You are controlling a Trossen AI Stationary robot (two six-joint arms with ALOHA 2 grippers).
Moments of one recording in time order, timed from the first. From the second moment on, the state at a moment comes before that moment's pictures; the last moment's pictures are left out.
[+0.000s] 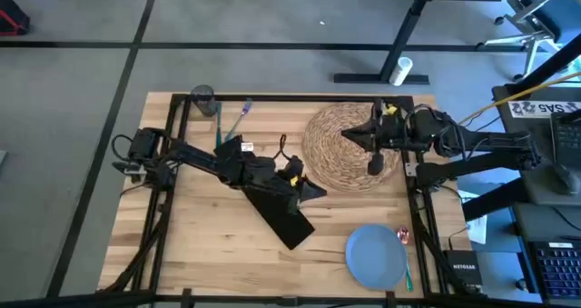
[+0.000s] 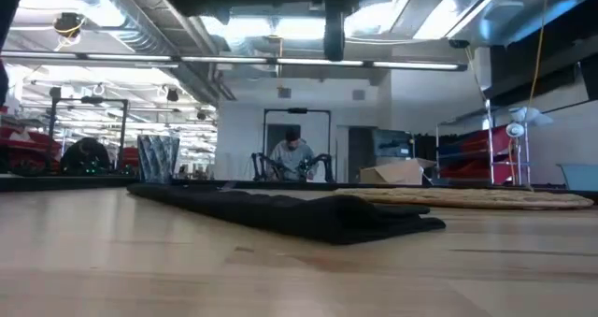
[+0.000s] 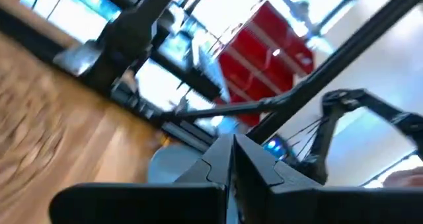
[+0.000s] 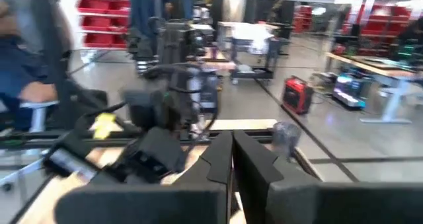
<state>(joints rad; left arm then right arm) -0.13 1.82 1.08 0.81 0.01 -0.68 0.01 0.85 0.91 -0.10 0.02 -0.04</state>
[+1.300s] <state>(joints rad) -0.16 1.70 1.16 1.04 0.00 -0.30 0.01 0.92 0.91 -0.12 -0.07 -0.11</state>
